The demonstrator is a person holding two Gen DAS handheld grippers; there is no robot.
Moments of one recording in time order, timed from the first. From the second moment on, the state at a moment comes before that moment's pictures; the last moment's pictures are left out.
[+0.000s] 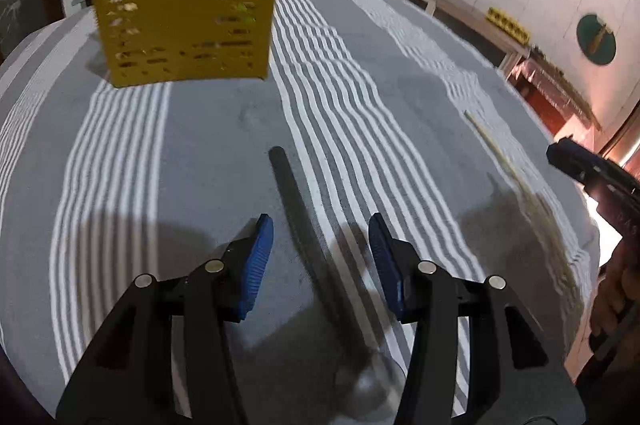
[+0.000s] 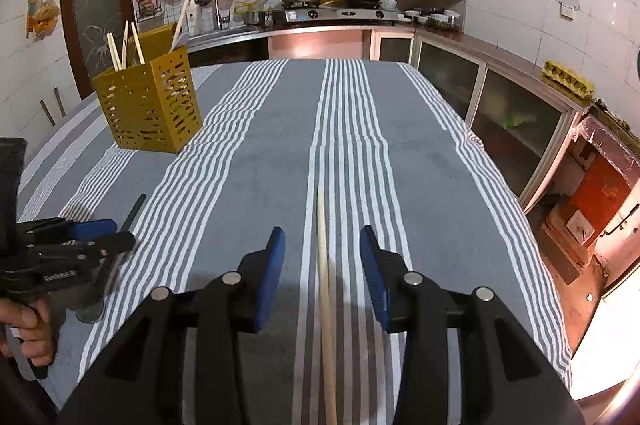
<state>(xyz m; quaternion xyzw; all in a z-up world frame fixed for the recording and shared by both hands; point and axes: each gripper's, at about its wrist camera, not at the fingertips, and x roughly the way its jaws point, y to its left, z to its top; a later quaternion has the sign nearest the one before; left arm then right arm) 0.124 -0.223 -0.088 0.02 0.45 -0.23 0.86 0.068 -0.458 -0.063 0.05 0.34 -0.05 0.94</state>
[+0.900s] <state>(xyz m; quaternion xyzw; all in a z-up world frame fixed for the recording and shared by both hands) 0.161 -0.222 -0.086 0.00 0.49 -0.20 0.85 0.131 -0.463 -0.097 0.03 0.42 0.00 0.91</state>
